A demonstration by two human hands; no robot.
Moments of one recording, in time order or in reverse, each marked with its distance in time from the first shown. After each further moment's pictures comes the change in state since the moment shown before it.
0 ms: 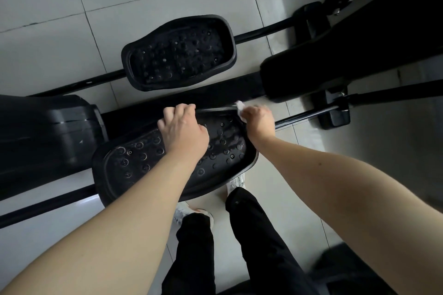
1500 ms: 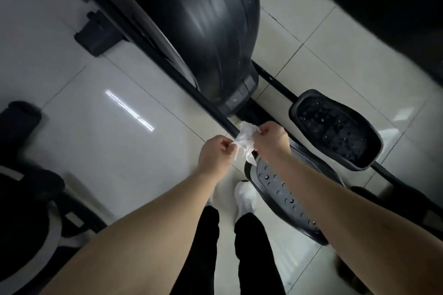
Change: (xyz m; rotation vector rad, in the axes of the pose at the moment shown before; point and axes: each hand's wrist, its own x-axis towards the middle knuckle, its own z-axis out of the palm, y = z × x) left_hand -0.176 -0.284 -0.020 -1.153 0.347 -0.723; right_hand -0.177 -0.367 0.109 -0.266 -0.566 -0.399
